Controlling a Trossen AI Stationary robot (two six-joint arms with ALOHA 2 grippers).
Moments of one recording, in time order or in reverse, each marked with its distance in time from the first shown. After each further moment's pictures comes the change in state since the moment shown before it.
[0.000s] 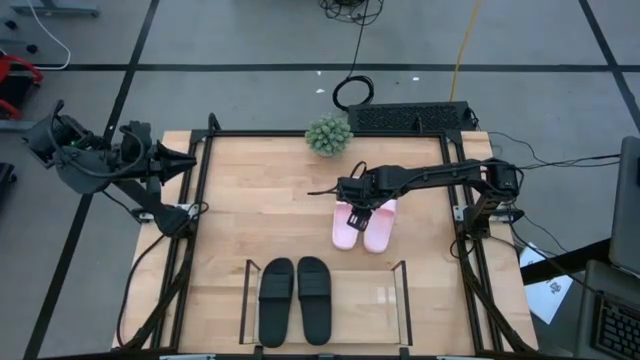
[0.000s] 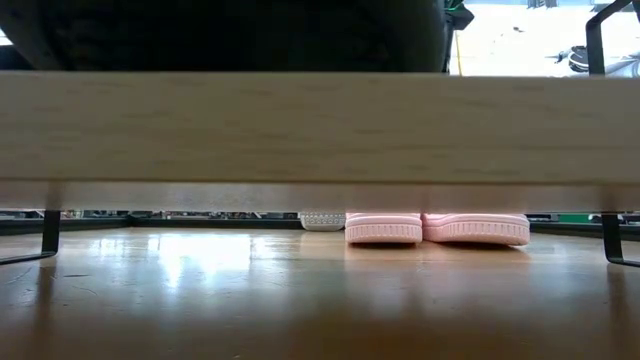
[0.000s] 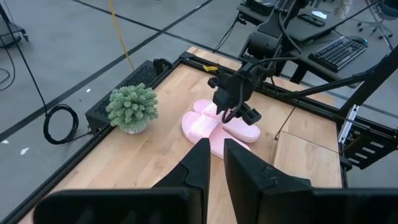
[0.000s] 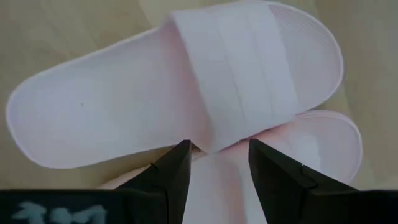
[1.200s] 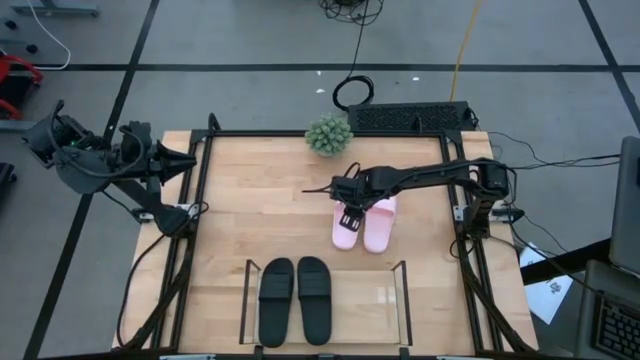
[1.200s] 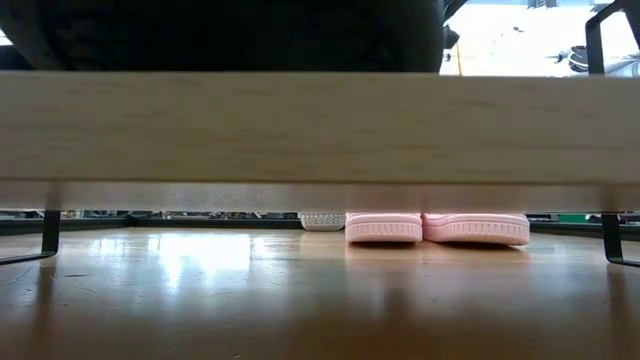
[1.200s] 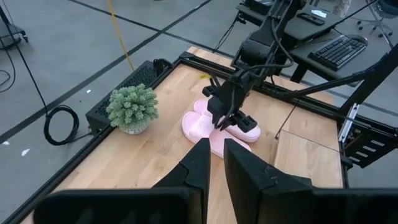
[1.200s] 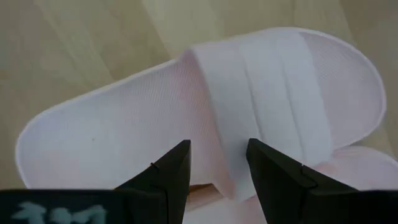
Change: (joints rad) left arm 0.000 0.000 0.000 0.000 0.000 0.007; right arm -0.023 0.067 0.001 0.115 -0.051 -0.020
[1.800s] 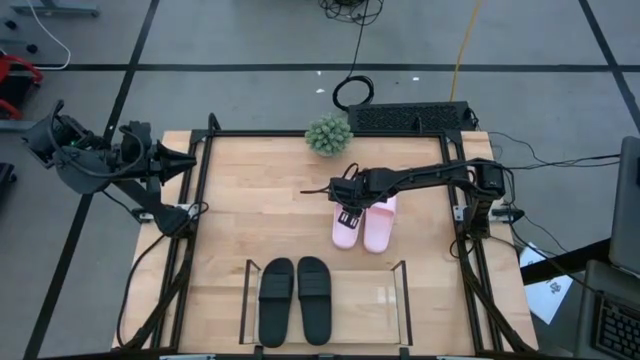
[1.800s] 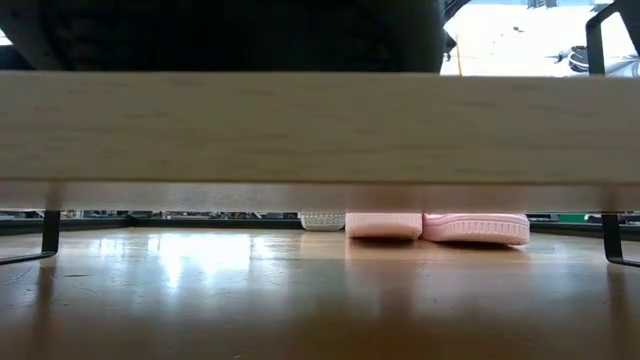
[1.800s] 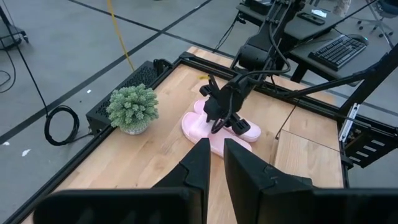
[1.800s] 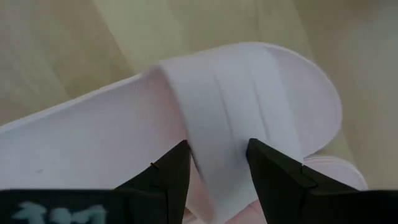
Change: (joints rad) left arm 0.000 0.000 0.000 0.000 0.000 0.003; right arm -0.002 0.031 0.000 0.006 0.158 -0.026
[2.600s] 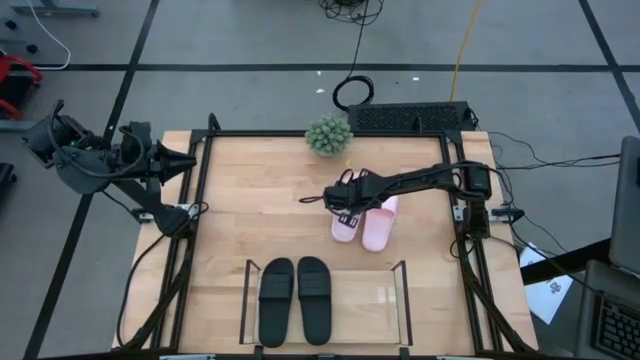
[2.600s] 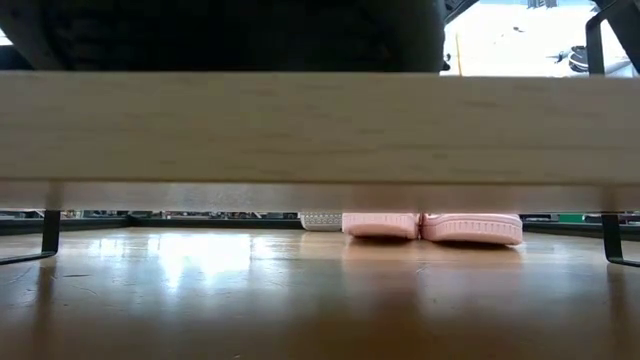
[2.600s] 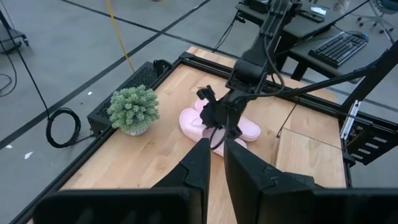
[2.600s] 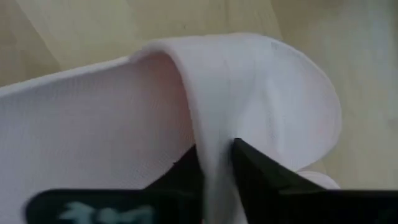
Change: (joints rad) left arm 0.000 0.000 0.000 0.000 0.001 0.019; right arm 0.016 0.109 0.003 -0.018 0.153 0.017
